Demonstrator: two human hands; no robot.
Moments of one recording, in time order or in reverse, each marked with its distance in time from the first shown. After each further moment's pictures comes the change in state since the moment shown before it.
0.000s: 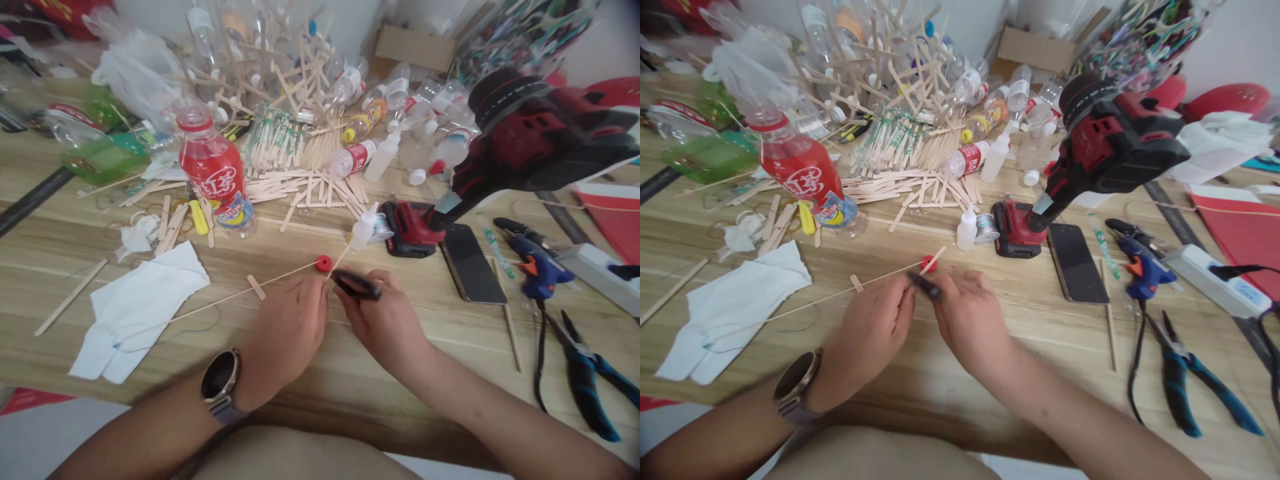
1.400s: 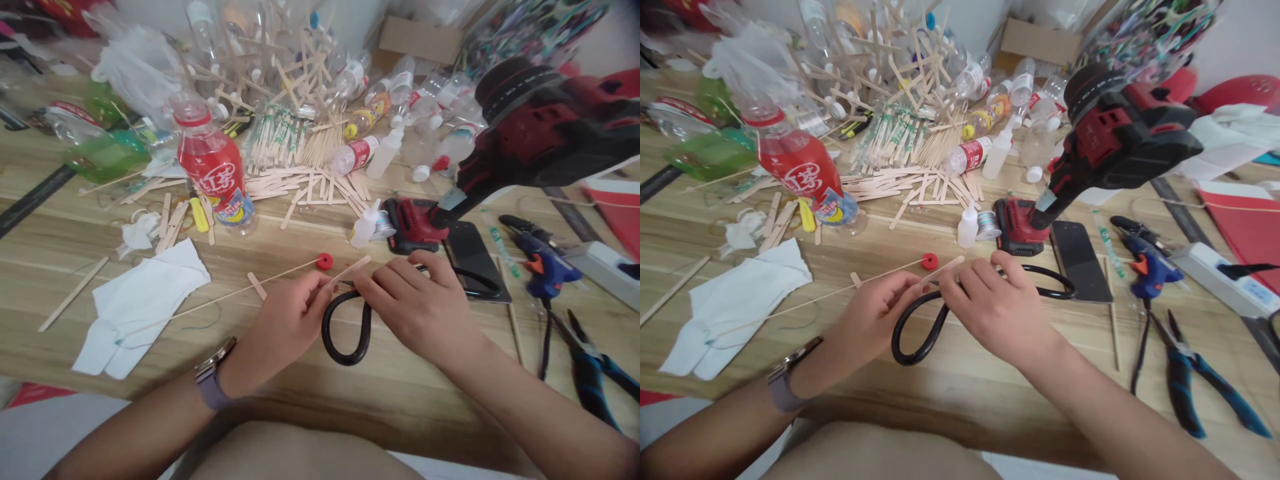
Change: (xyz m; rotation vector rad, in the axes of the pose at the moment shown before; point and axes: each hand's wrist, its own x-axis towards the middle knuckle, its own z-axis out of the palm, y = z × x) left_hand 0.010 -0.001 -0.008 -0.596 -0.272 -0.334; right_hand 0.006 0.022 -0.034 -0.584 0.040 -0.446
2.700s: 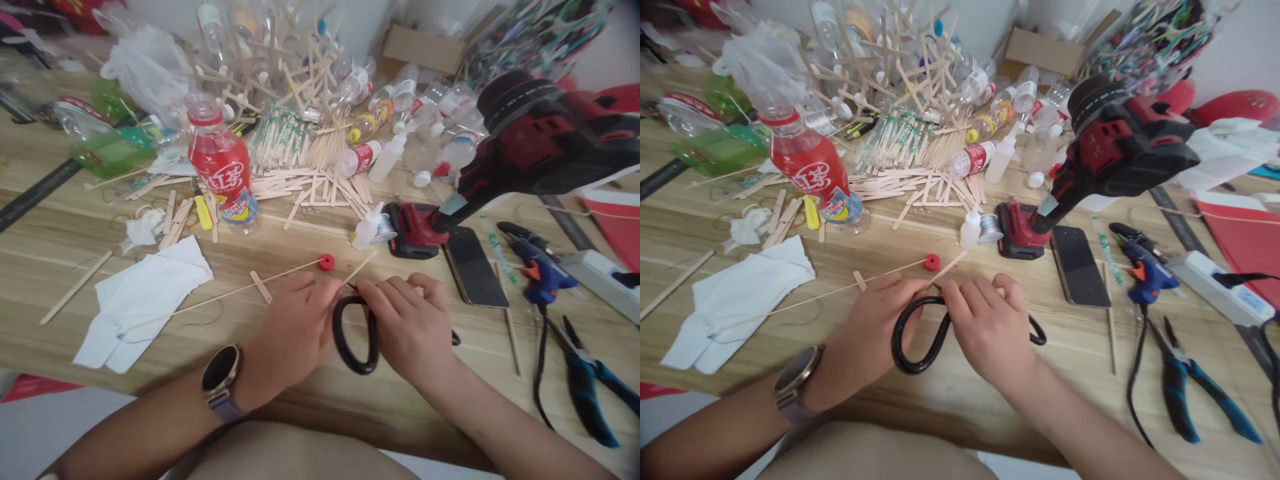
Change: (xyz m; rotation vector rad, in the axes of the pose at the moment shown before) left_hand -0.011 0.005 0.006 0.534 0.179 0.413; right_hand -0.008 -0.034 0.006 0.503 0.087 0.448
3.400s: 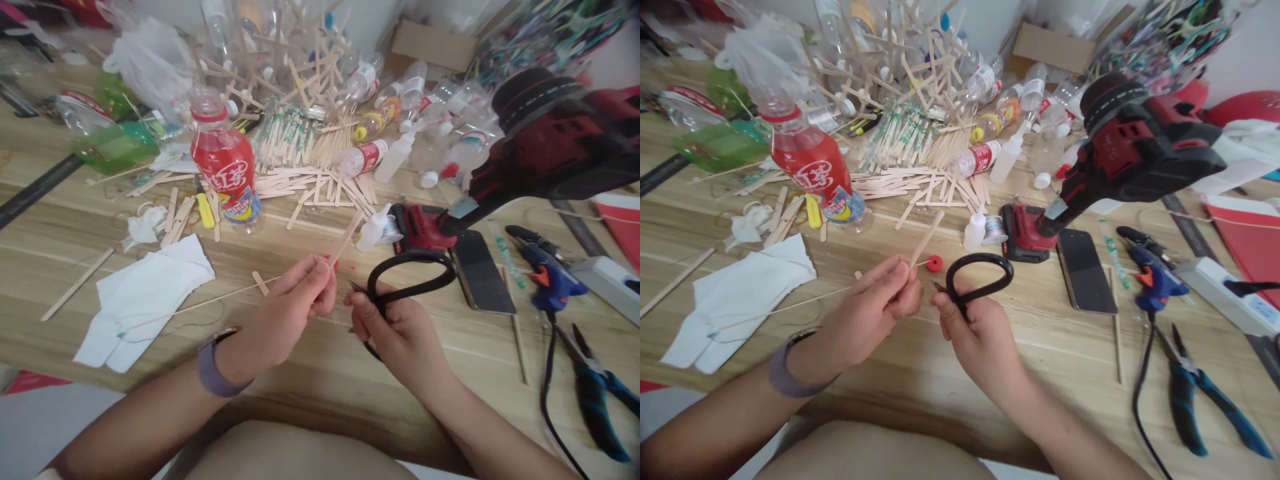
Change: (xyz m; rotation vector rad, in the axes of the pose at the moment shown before) left_hand 0.014 -0.008 -0.006 -1.071 -0.086 -0.482; right_hand 0.006 -0.010 0.005 0.610 -0.222 0.428
